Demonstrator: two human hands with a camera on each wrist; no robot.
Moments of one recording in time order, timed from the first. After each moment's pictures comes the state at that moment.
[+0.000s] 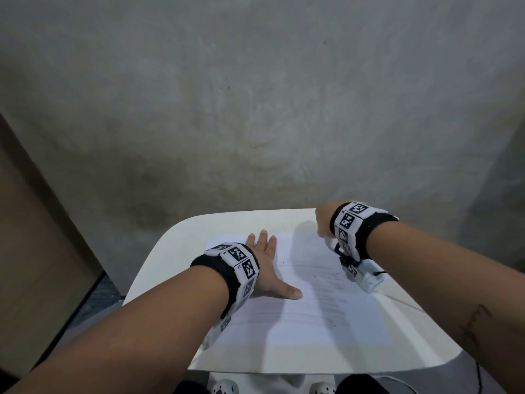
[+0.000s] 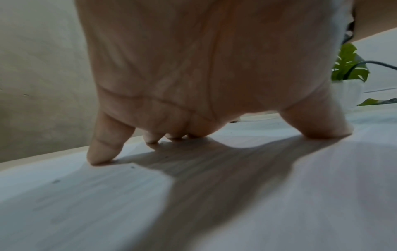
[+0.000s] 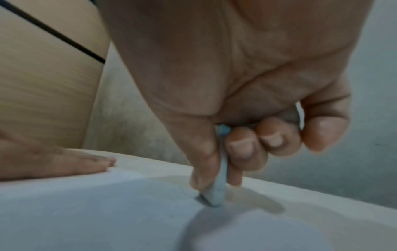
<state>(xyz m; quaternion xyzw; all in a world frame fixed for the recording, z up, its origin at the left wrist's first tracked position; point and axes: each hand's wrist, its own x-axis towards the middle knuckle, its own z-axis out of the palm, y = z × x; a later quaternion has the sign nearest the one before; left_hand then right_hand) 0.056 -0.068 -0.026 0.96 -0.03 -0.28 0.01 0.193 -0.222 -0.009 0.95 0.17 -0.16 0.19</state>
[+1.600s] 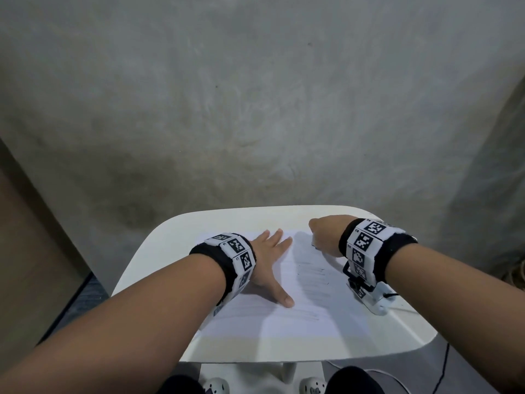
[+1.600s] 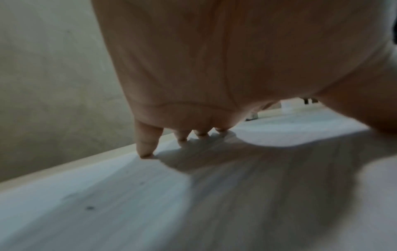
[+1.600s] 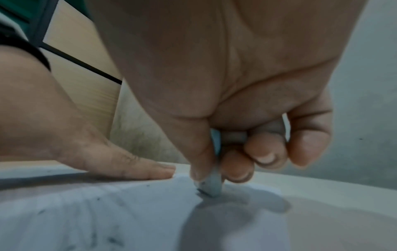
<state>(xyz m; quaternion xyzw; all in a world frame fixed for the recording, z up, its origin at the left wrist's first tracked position) 0.059 -0.085 -0.013 0.95 -0.16 -0.28 -0.02 0.098 -0.245 0.020 0.96 0.18 -0.14 0.15</state>
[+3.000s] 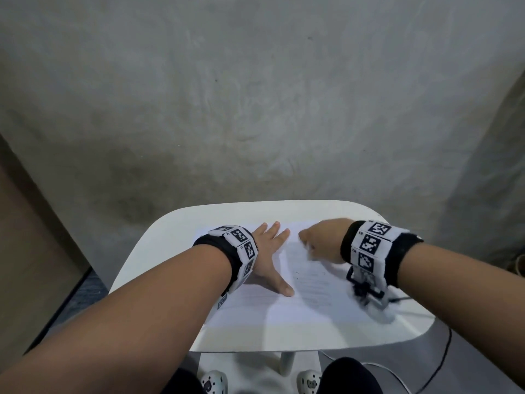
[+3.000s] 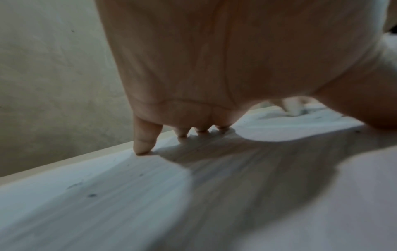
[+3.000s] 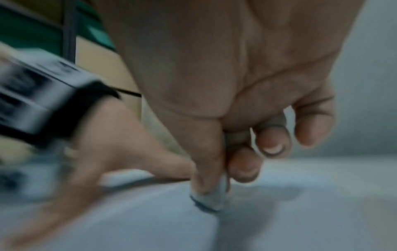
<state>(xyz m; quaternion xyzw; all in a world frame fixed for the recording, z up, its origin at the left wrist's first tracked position) 0.062 -0.087 -0.023 0.96 -0.14 -0.26 -0.02 0.072 -0.240 0.025 0.92 0.27 -0.19 0.20</state>
